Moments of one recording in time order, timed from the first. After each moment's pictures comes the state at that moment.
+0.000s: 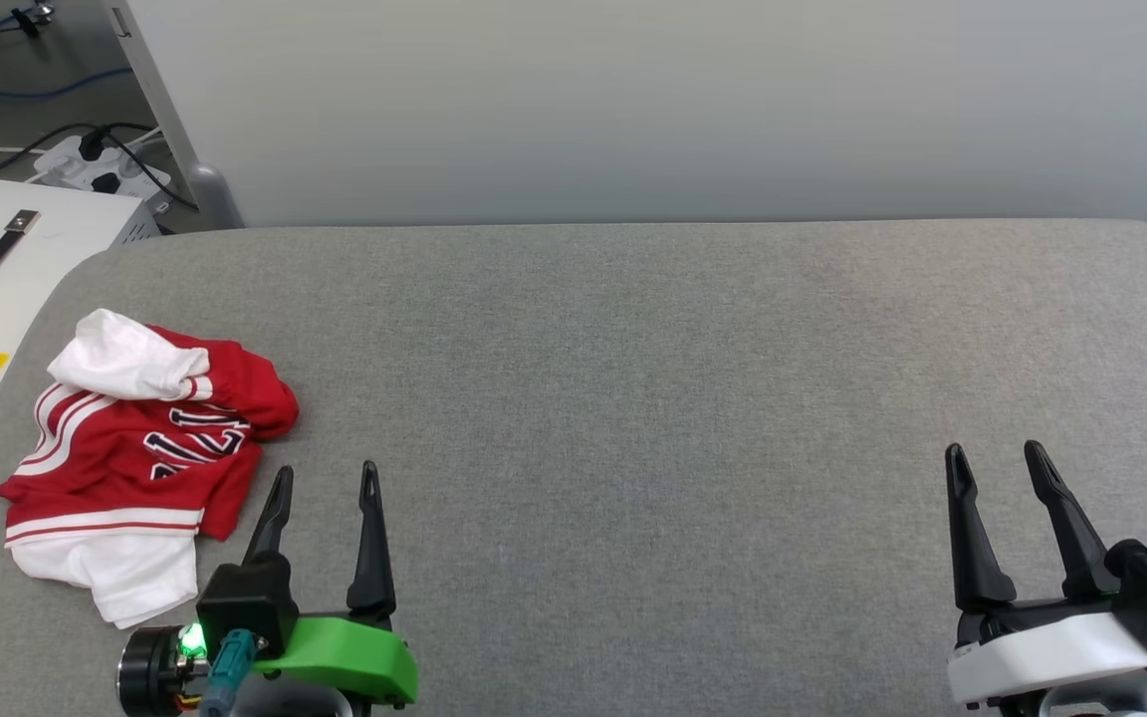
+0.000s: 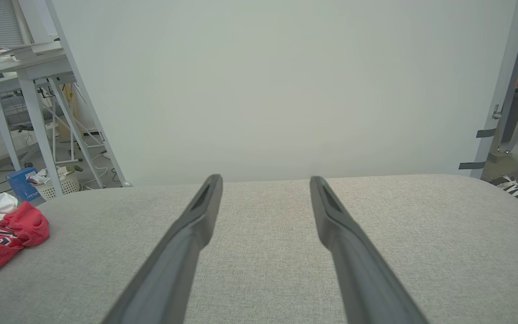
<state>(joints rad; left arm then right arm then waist) 0.05 0.05 -0.07 0.01 -0.10 0.04 -0.21 0.09 -0.05 -0.01 -0.09 0.21 0.13 -0.21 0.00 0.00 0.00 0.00</state>
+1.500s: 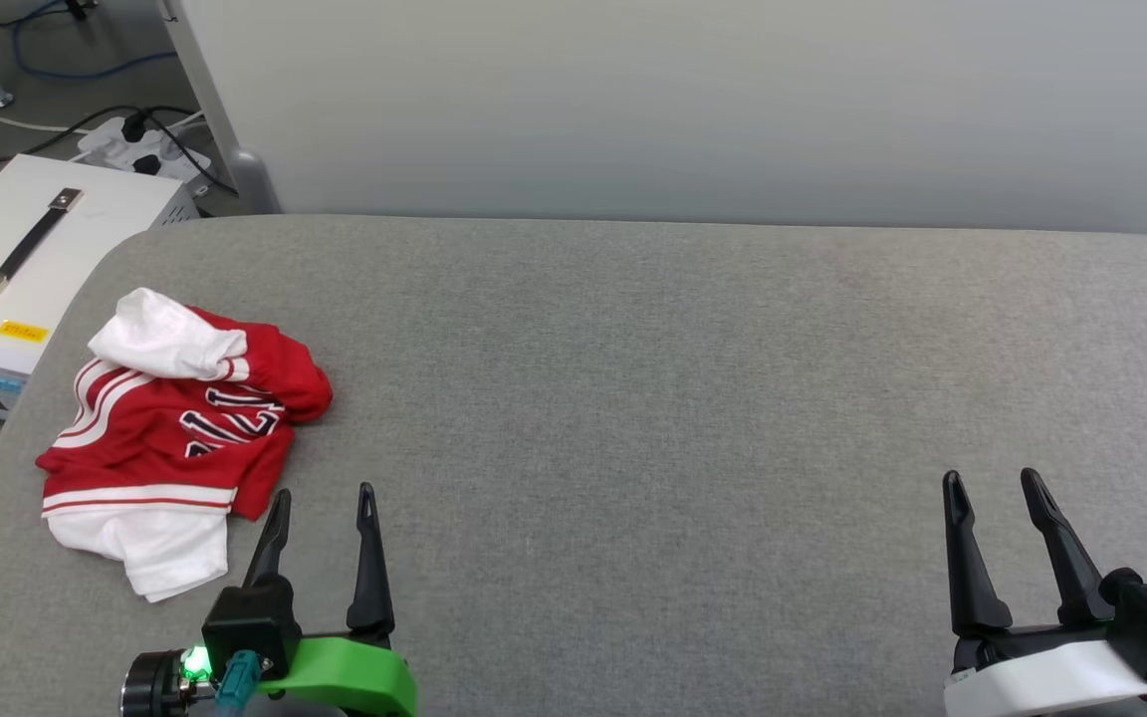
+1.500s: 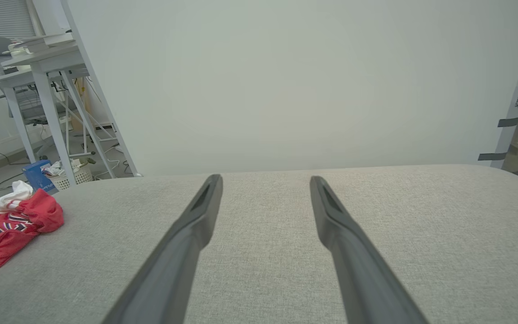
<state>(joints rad) 0.06 0.05 -0.08 0.06 -0.10 0.07 -0.26 0.12 -0.05 -0.01 -0.06 0.21 0.13 -0.25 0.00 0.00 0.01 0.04</state>
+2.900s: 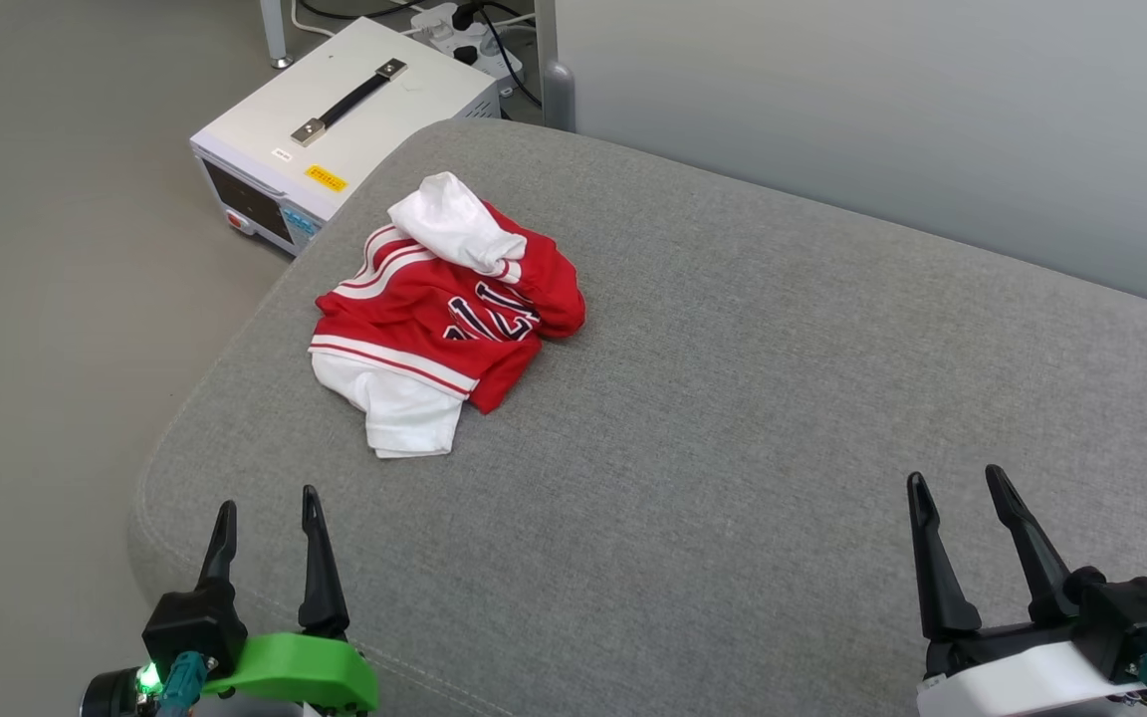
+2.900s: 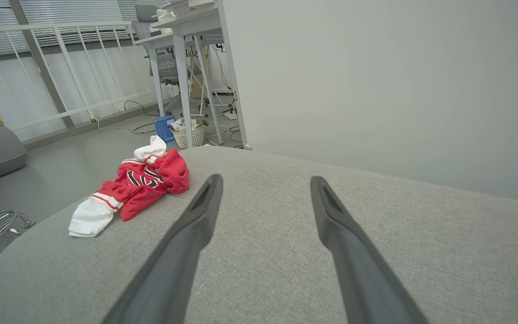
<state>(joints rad) 0.06 0.05 0.00 0.08 -0.16 0.07 -0.26 0.12 -0.05 0.04 -0.07 0.18 0.13 -0.25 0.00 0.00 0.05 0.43</state>
